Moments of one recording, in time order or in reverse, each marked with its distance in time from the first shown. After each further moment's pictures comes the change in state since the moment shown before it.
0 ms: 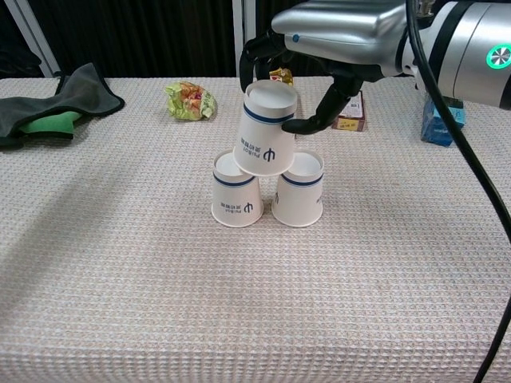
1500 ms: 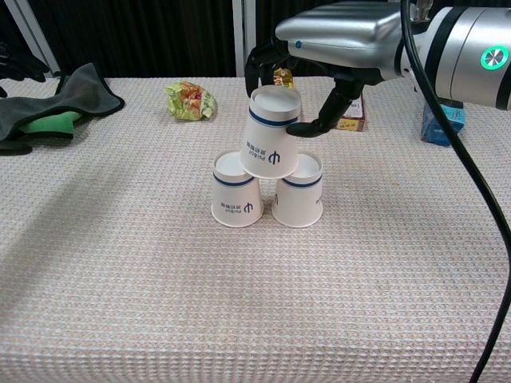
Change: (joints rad) left arm 0.000 -0.019 -0.023 0.028 -0.009 -0.044 -0.016; right arm 0.061 0.016 -0.059 0.003 0.069 0.029 0.013
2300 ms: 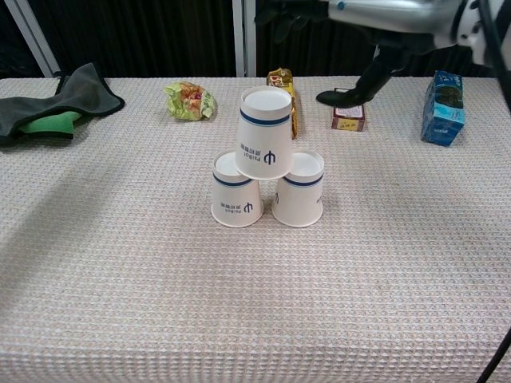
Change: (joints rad) left arm 0.015 0.009 -0.007 0.033 0.007 0.031 0.012; right arm -0.064 0.124 -0.028 -0.122 -0.020 0.125 -0.043
